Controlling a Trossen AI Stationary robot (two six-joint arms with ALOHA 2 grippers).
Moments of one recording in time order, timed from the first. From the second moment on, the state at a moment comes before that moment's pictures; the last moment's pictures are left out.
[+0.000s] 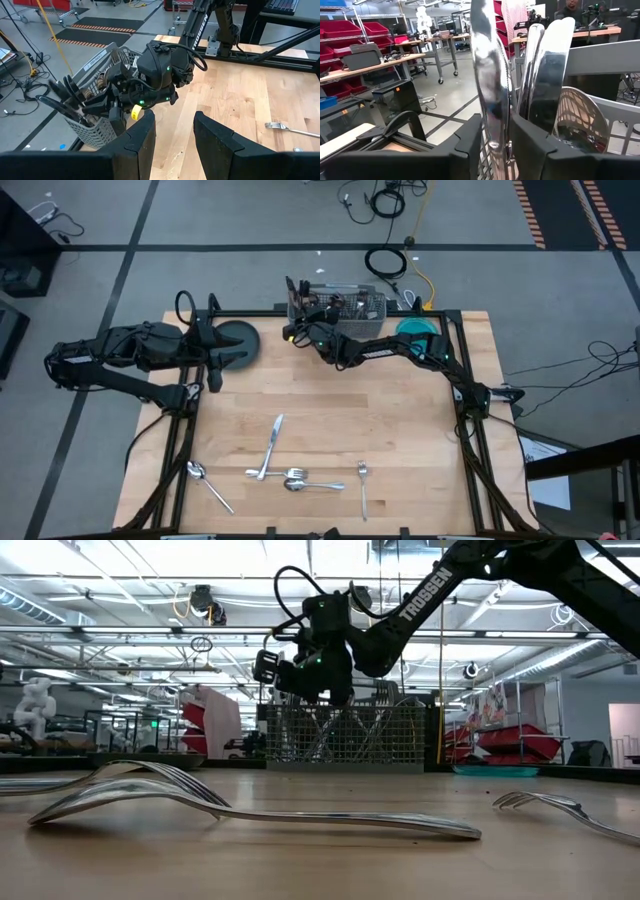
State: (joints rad) left arm -0.07 0.85 1.23 -0.82 -0.37 -0.10; right arm -0.29 2.30 1.50 0.73 0.74 0.27
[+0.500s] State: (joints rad) left arm -0.07 0.85 1.23 -0.83 -0.37 -0.13; right arm -0.25 2.23 1.49 0.89 0.71 0.05
